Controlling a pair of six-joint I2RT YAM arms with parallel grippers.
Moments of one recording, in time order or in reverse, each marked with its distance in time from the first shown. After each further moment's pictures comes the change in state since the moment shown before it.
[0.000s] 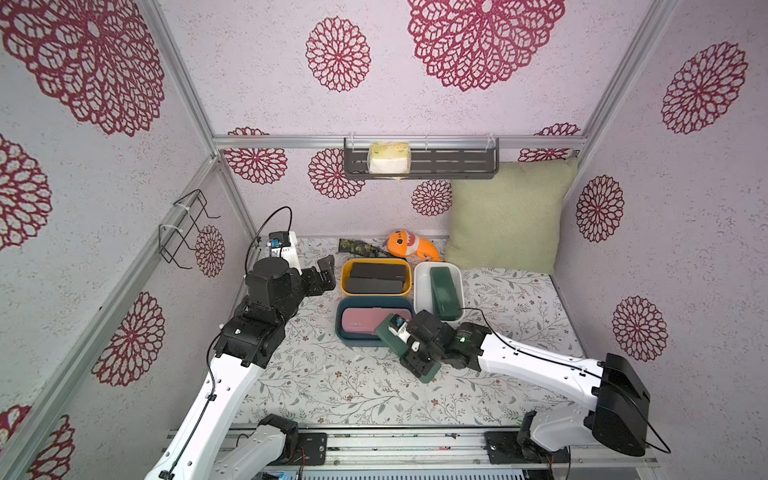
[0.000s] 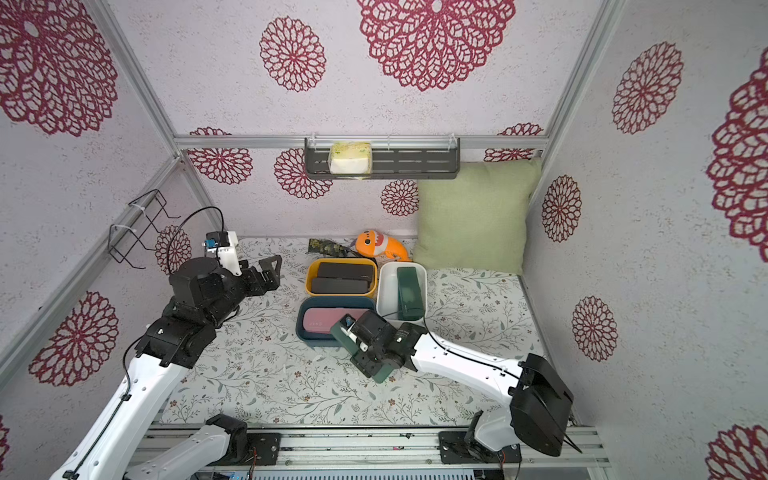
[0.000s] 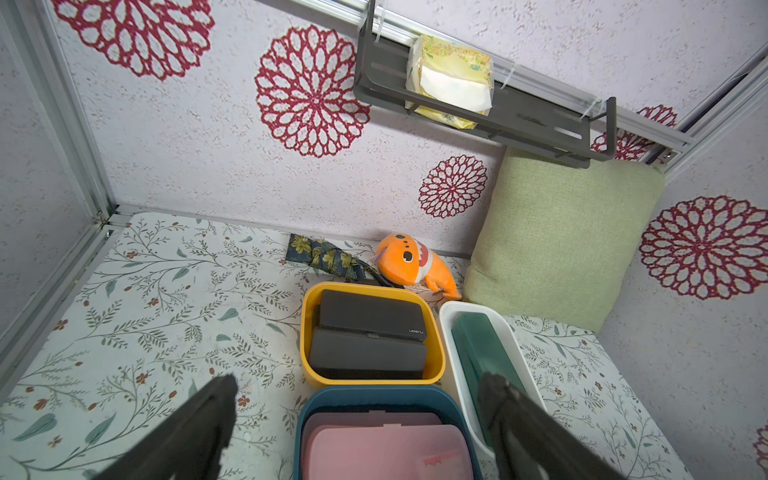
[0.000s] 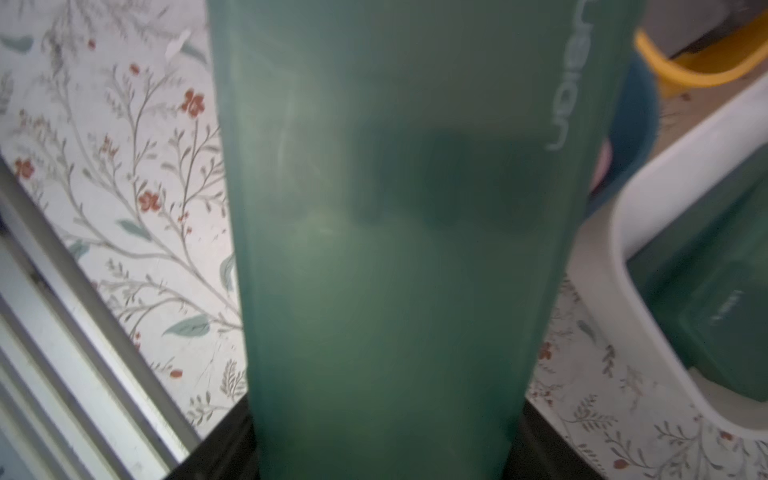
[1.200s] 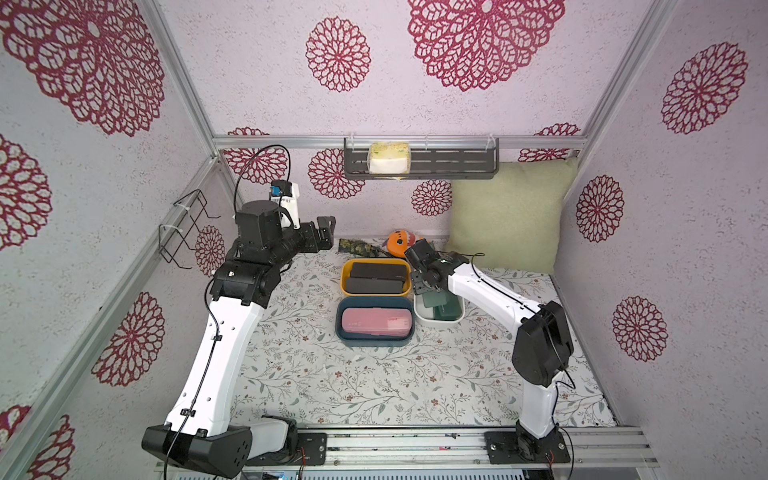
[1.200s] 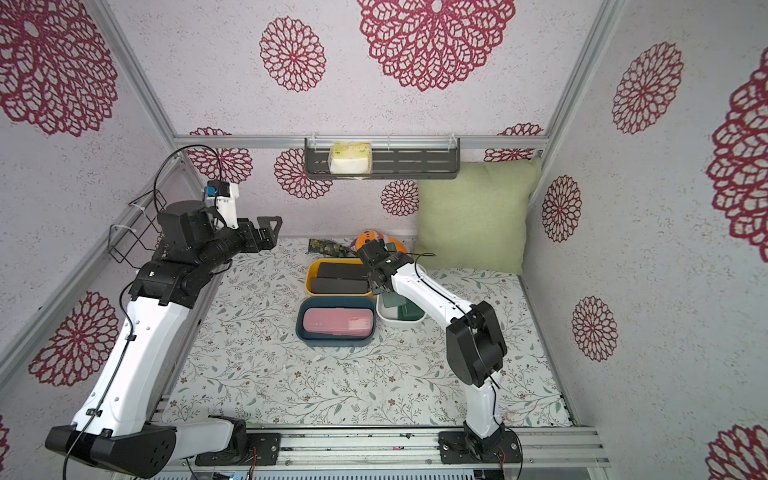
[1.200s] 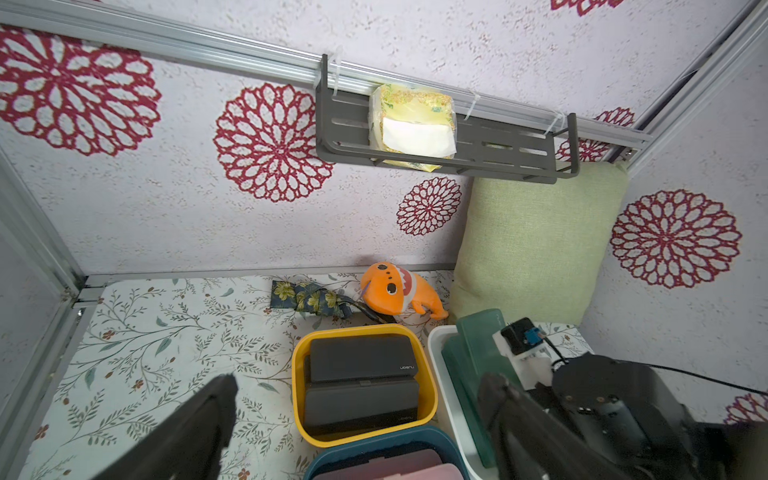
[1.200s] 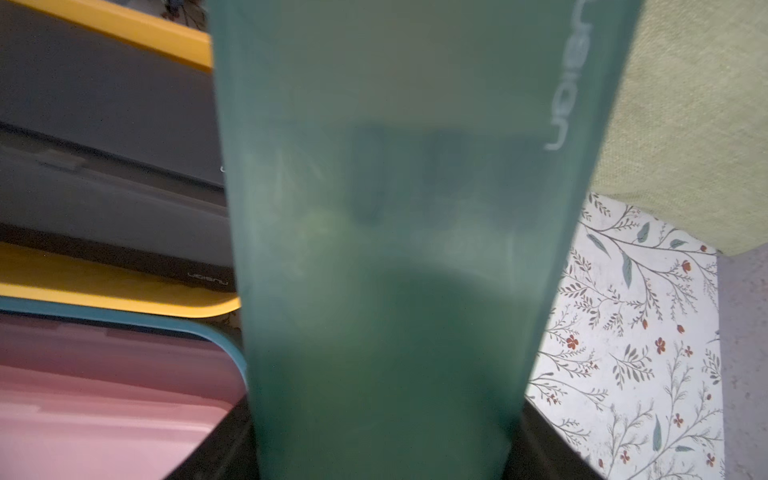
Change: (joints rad) left arm 0.130 0.340 0.479 -0.145 0.248 0.134; right arm -0.327 0.536 0.655 -0.235 0.326 0.243
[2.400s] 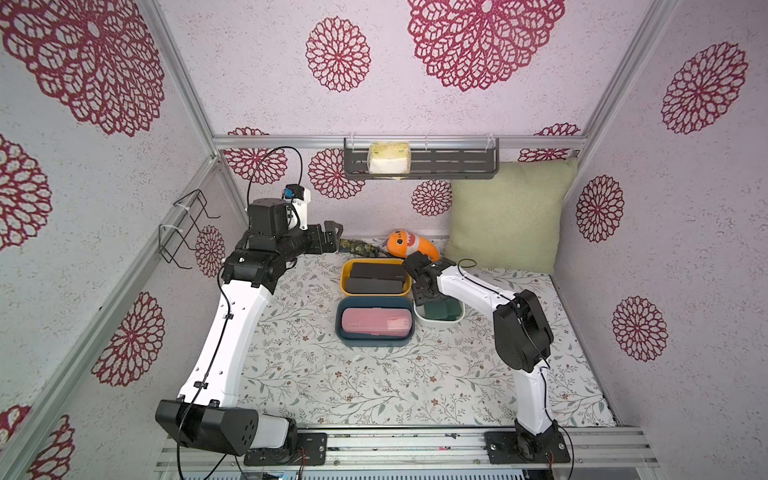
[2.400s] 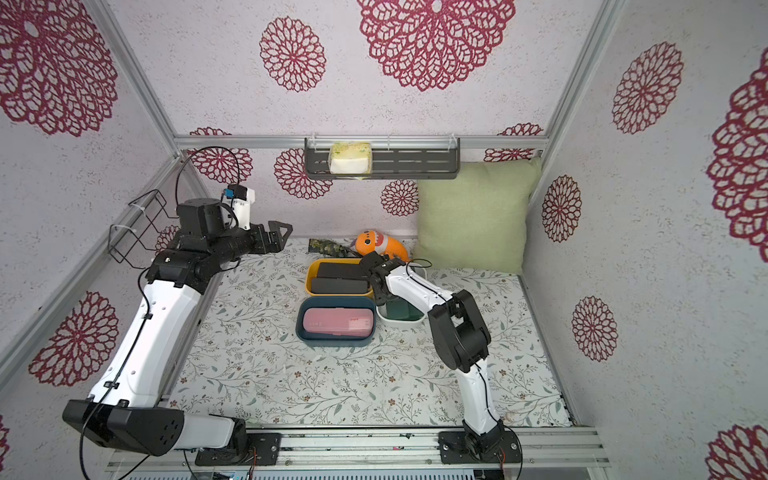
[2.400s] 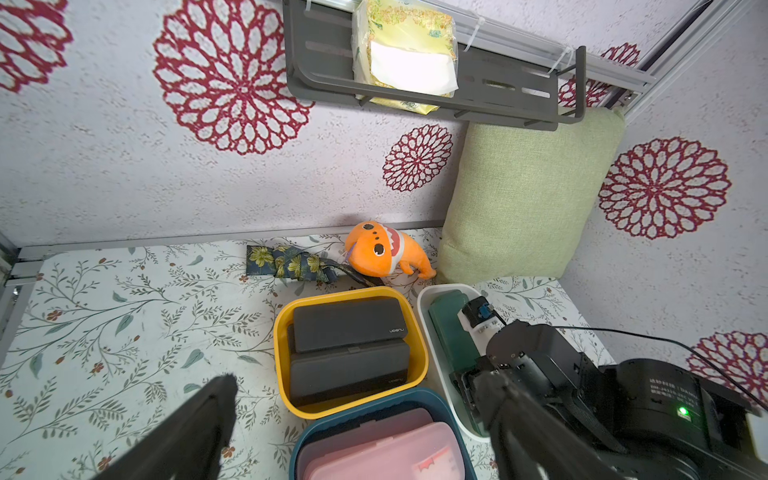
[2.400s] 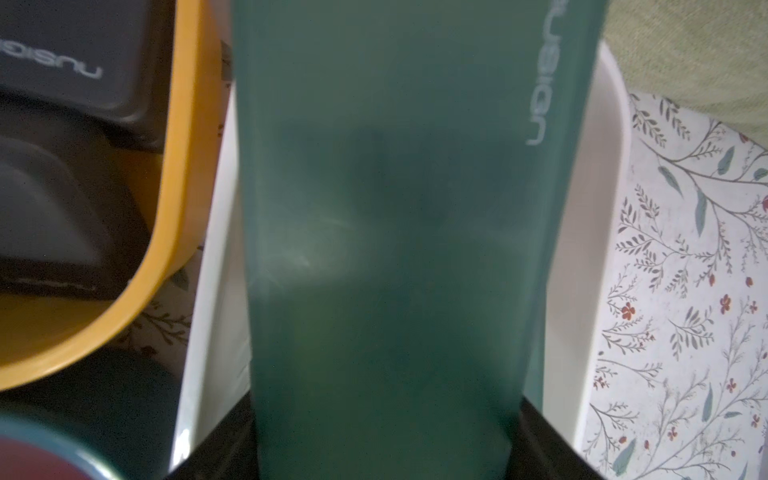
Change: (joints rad) left arm 0.030 0.091 0.014 -0.047 0.120 0.029; right arm -0.037 0.131 -0.026 -0.016 -0.028 0.066
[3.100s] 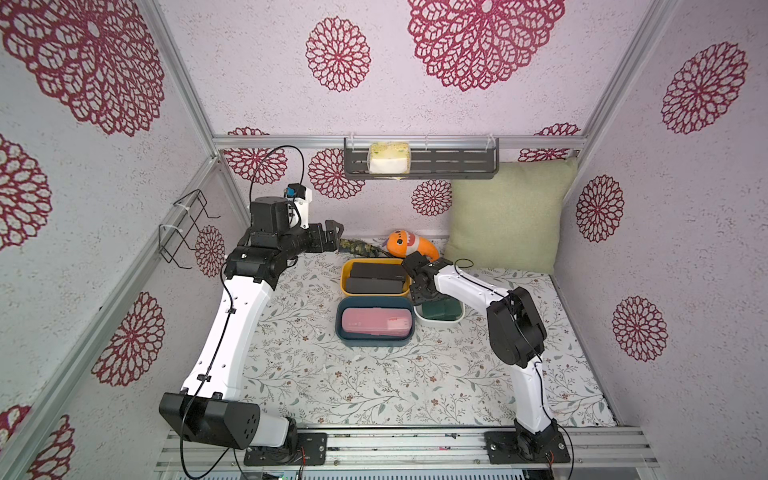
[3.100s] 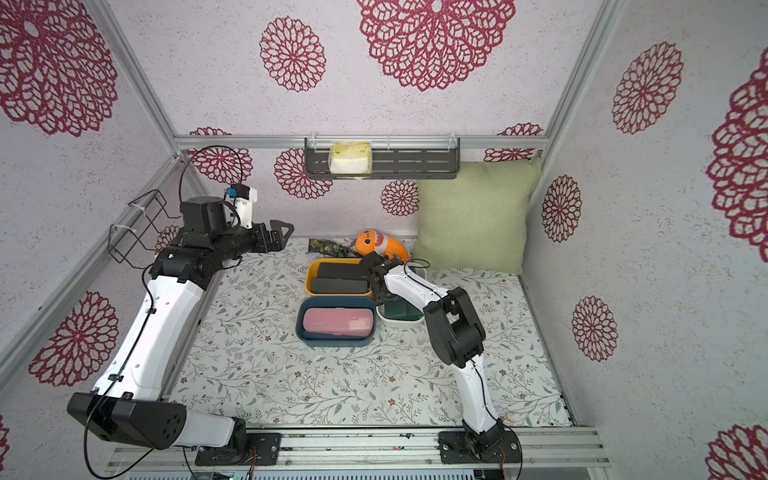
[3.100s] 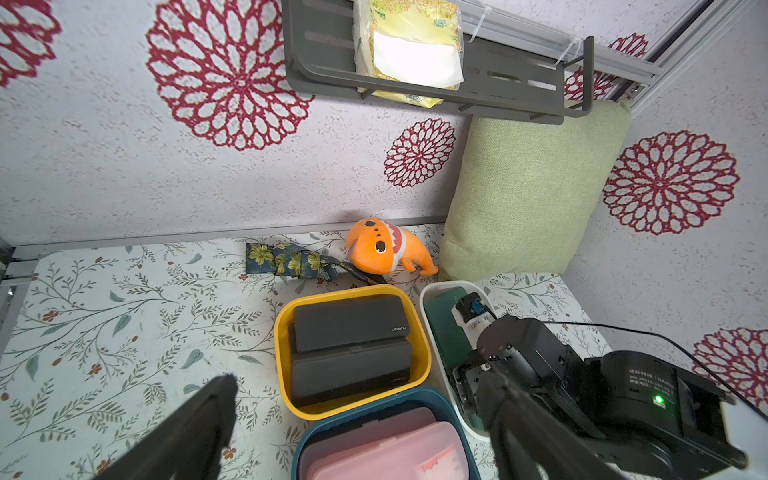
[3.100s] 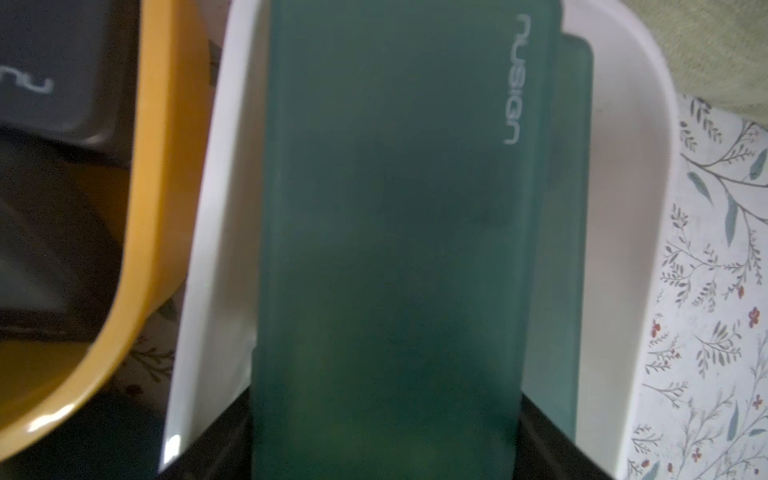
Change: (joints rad) left arm 0.006 0.029 0.015 -0.005 0.011 0.009; right arm -0.011 0.056 0.036 0.016 -0.012 -0.001
